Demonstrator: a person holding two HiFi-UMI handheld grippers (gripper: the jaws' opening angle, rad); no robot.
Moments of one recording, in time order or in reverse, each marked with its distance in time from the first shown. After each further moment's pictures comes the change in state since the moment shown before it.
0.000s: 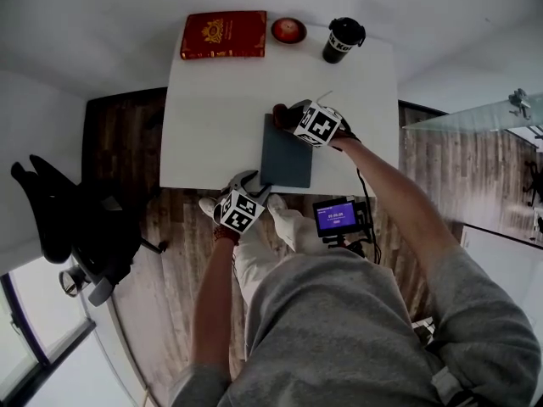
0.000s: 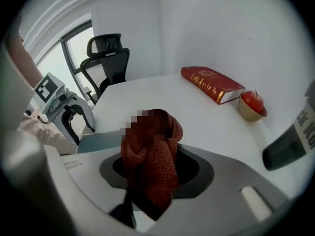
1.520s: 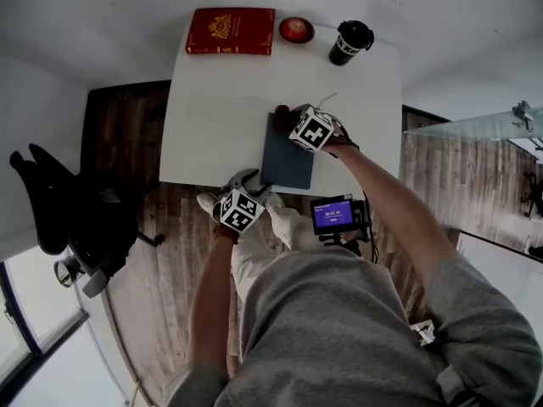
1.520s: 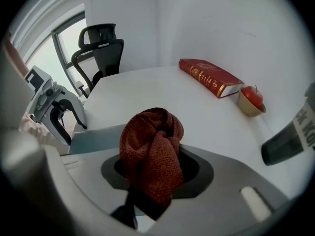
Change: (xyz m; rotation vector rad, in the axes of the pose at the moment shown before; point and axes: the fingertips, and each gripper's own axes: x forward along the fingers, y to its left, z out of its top) left arm 0.001 0.001 -0.002 0.007 0.002 0.016; right arm 0.015 0.002 -0.006 0.010 0.081 -0.074
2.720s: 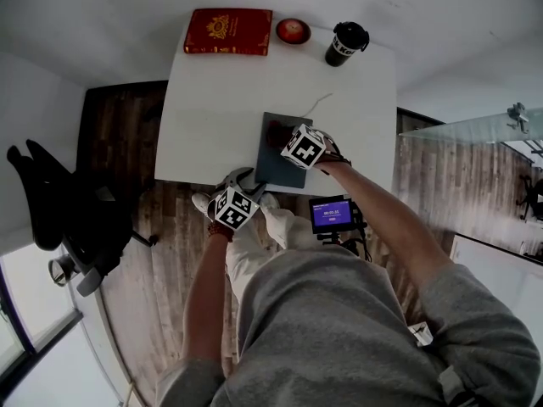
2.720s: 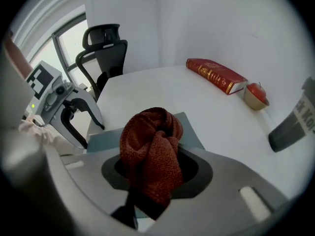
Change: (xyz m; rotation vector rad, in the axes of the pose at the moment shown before) left arm 0.000 0.001 0.001 0.008 -0.003 0.010; right arm -0.005 0.049 -0.009 0.036 -0.003 0.032
